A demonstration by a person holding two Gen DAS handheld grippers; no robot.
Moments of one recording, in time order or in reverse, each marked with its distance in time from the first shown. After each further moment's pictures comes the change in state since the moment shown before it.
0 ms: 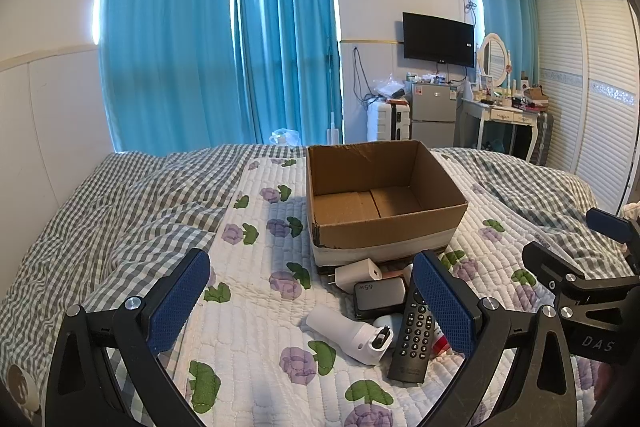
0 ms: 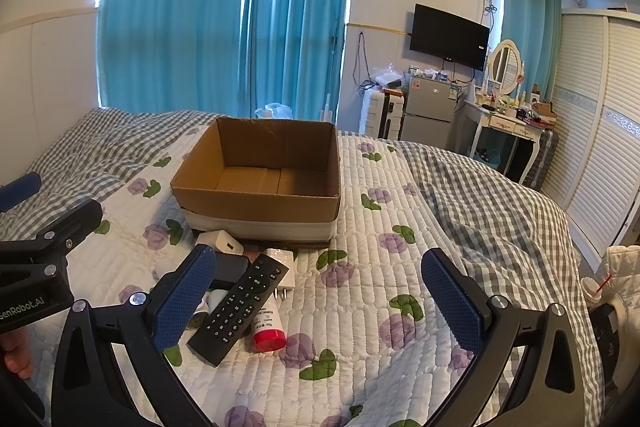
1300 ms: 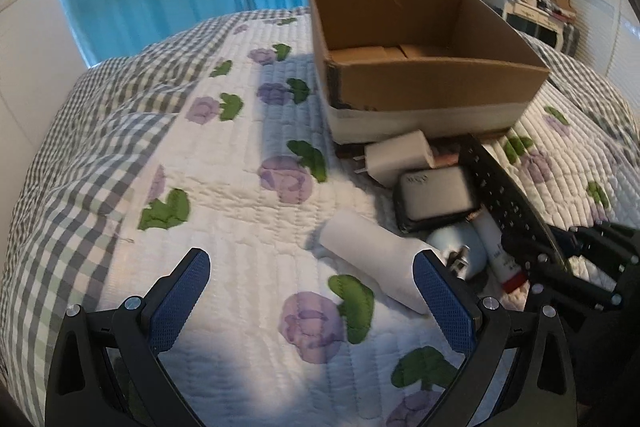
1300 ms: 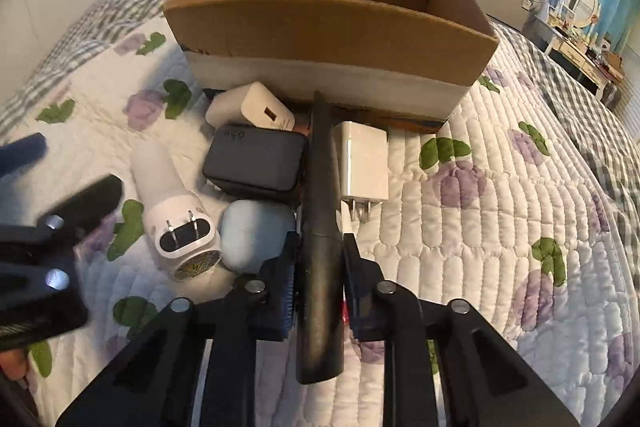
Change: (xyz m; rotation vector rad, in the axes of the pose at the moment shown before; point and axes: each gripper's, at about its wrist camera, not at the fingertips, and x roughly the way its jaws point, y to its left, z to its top) left arm 0.116 -0.002 -0.051 0.071 0.471 0.030; right arm 0.135 0.051 -0.053 -0.097 0.462 0.160
